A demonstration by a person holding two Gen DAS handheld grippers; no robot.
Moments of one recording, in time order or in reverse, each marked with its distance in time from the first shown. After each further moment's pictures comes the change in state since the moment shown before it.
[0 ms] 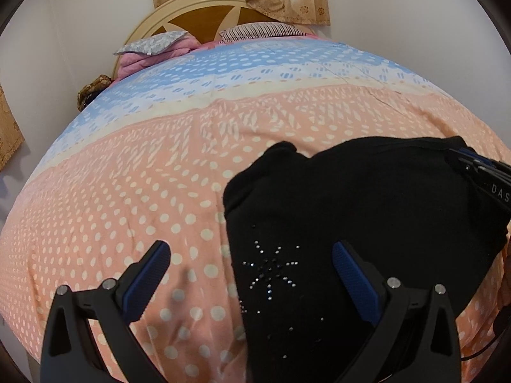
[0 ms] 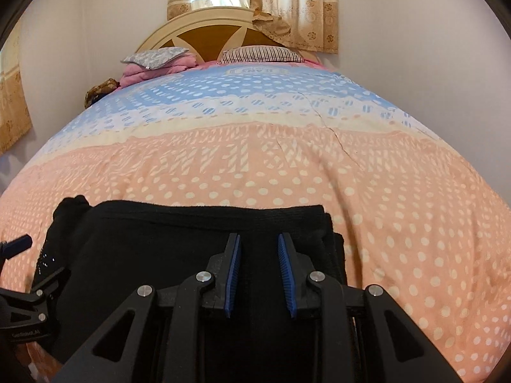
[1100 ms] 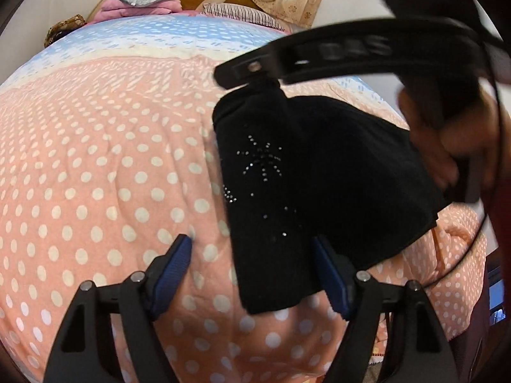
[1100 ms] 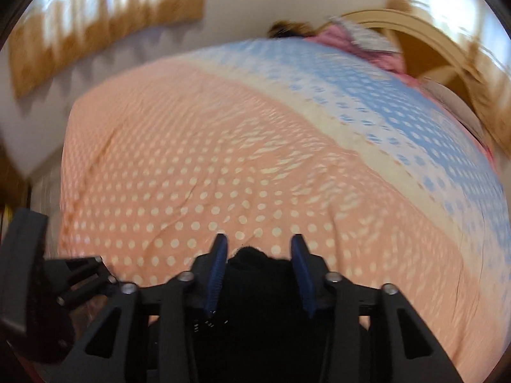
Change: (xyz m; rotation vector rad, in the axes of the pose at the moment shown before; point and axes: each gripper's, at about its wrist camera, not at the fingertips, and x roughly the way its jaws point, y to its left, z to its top) left arm -0.012 0.038 -0.057 -0.188 0.083 -0.361; right arm 0.009 0.212 0.060 -0.752 0.182 0.526
